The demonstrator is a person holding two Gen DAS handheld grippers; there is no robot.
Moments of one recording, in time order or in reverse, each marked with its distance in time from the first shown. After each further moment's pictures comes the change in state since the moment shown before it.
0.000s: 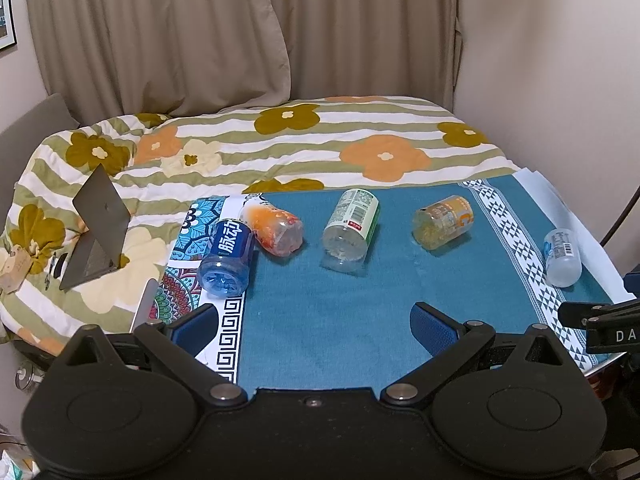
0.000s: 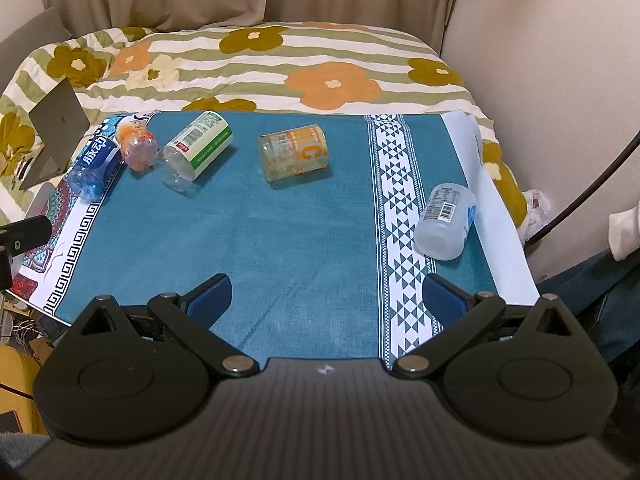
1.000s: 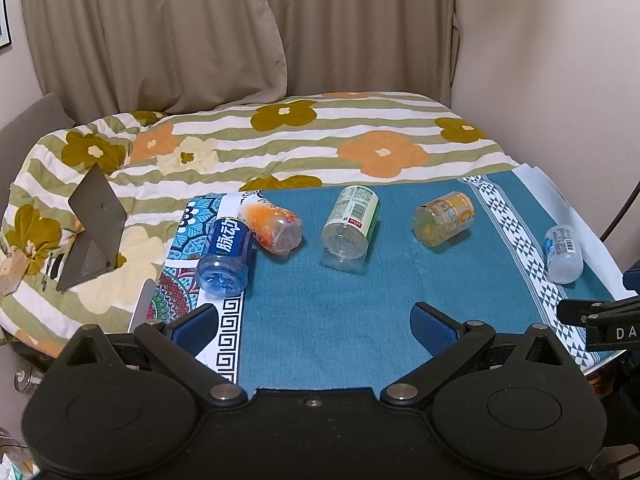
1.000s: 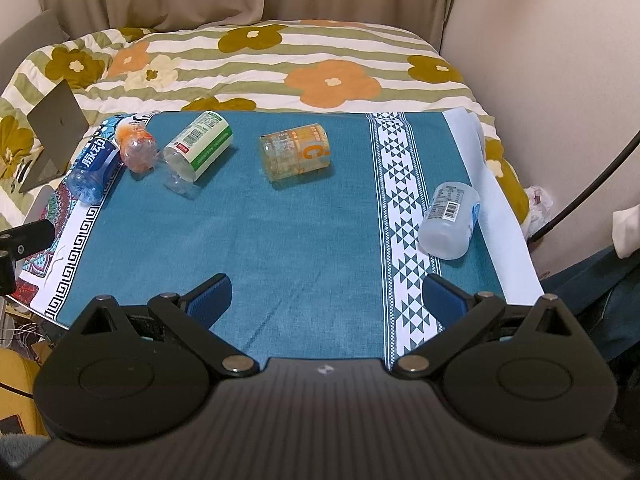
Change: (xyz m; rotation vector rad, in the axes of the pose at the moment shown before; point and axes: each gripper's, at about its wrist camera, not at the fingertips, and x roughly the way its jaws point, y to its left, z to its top) left arm 0.007 0.002 0.002 0.007 0.013 -0.005; right arm 0.007 0.002 0.002 0.013 0.006 0.003
